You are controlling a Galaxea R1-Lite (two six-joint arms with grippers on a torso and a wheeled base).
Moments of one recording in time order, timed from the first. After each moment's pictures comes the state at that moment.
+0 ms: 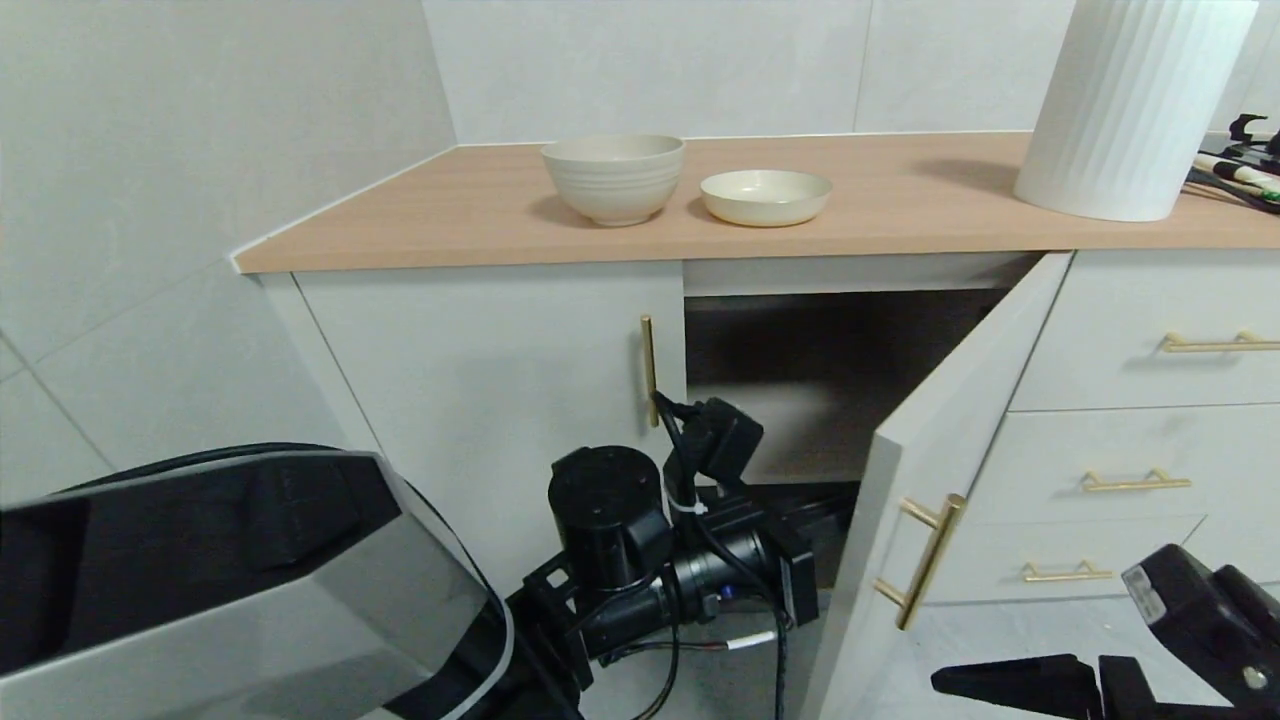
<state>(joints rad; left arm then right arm) -0.85 2.17 -0.80 -1.43 -0.38 -0.32 0.84 1.18 -0.30 -0.52 0.34 0.13</state>
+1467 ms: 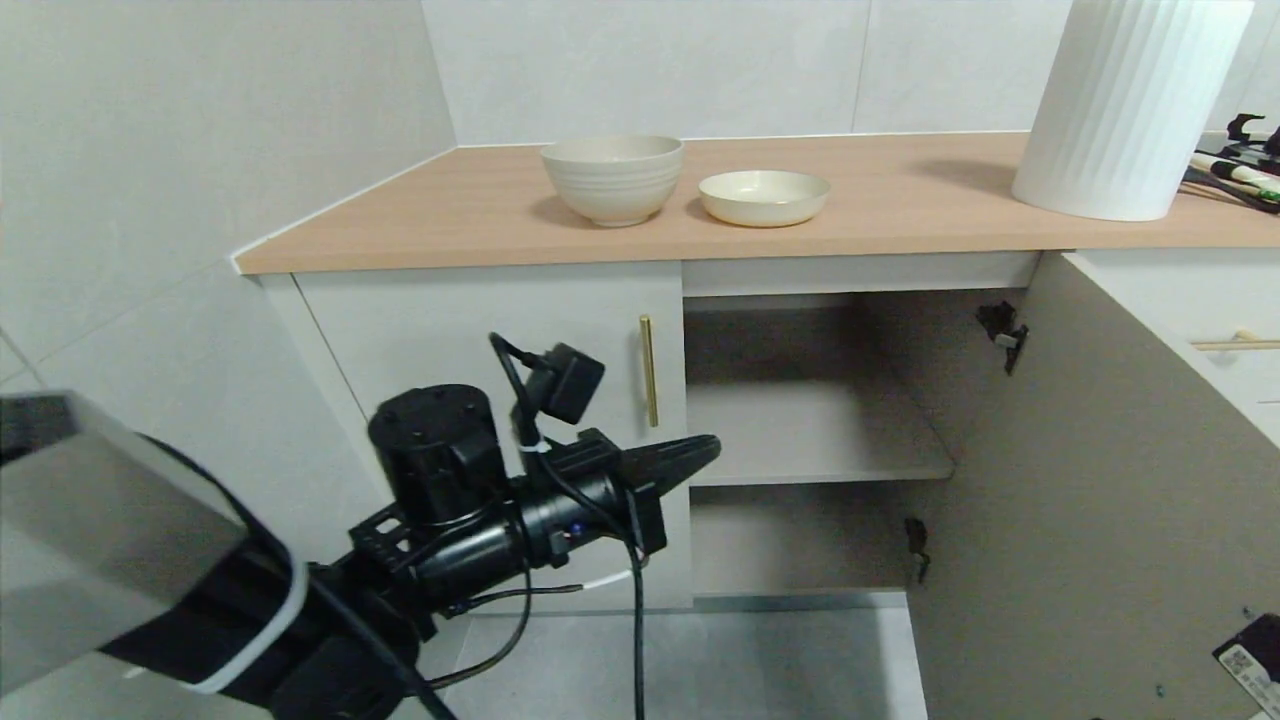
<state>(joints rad) -0.60 1.93 -0.63 -1.28 -0.42 -0.27 0.88 1.10 -0.26 -0.53 0.50 0.11</state>
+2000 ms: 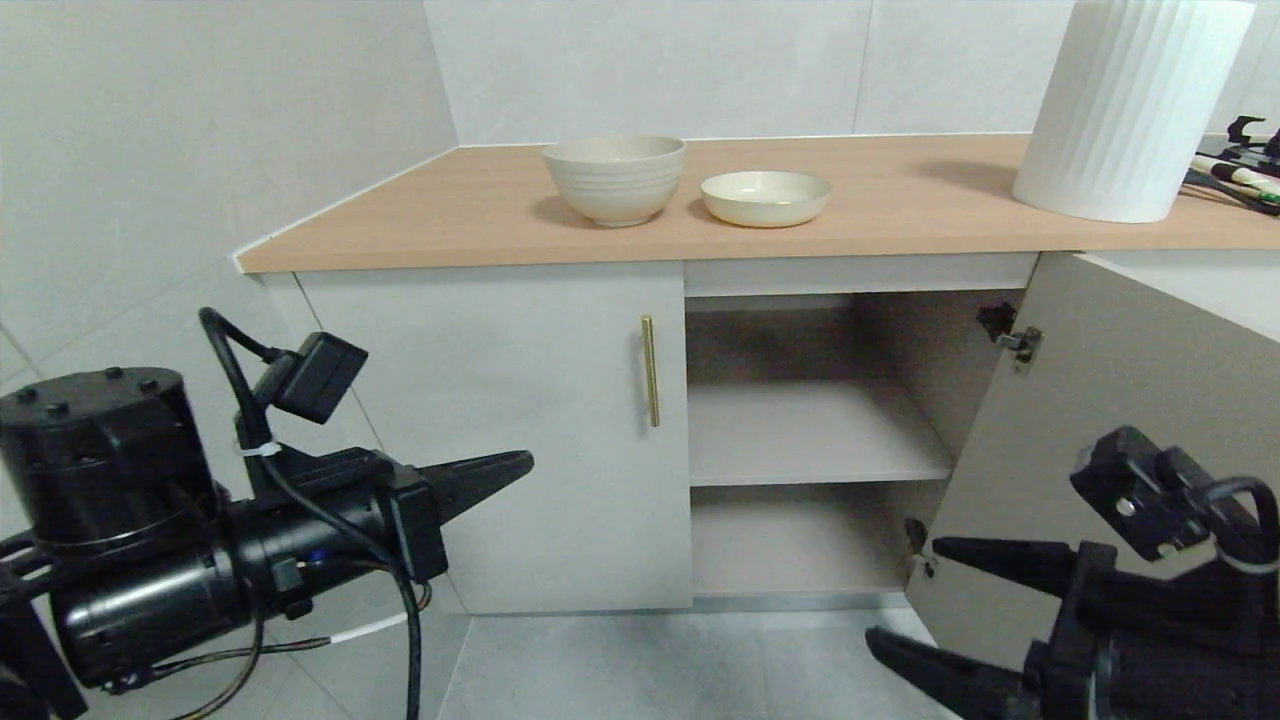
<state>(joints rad) -0.36 1.44 -0.47 -0.77 -0.42 -0.26 0.78 1.29 -0.44 -0.54 0.04 0.12</state>
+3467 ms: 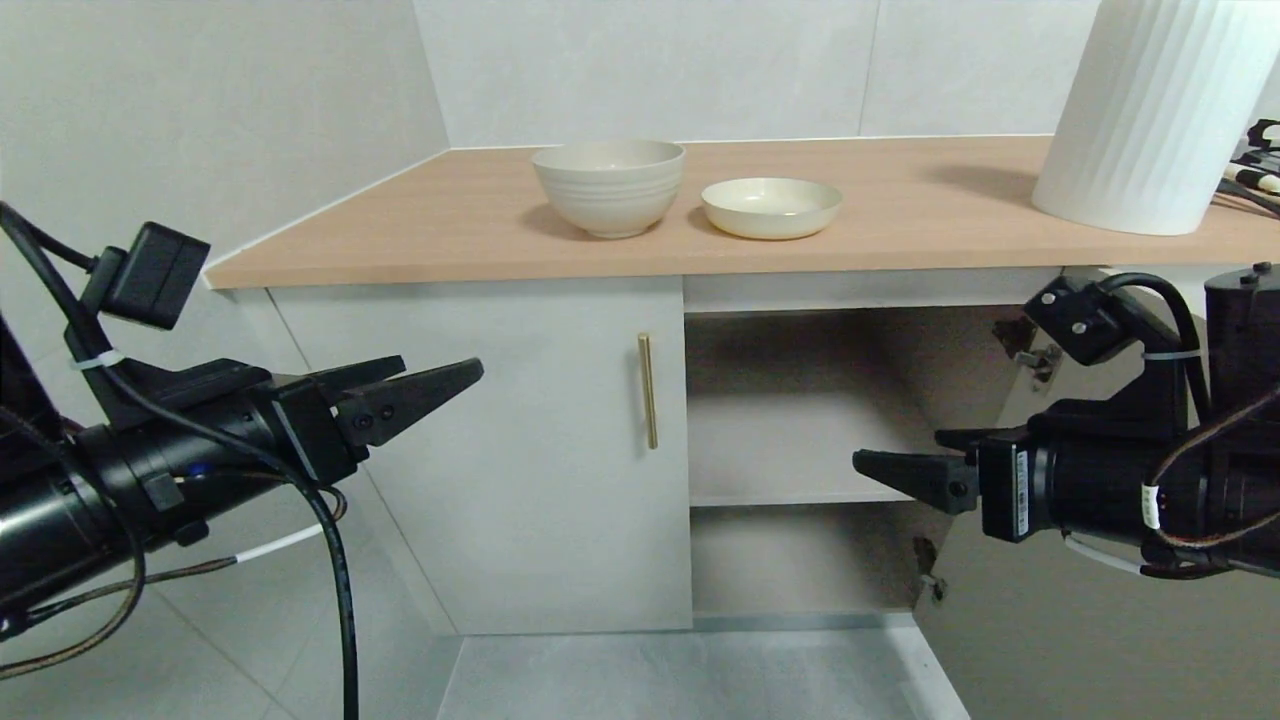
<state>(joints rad) -0.26 1.33 -0.60 -0.67 -0.35 -0.27 0.61 1.40 -0.80 -0.24 0.04 0.22</state>
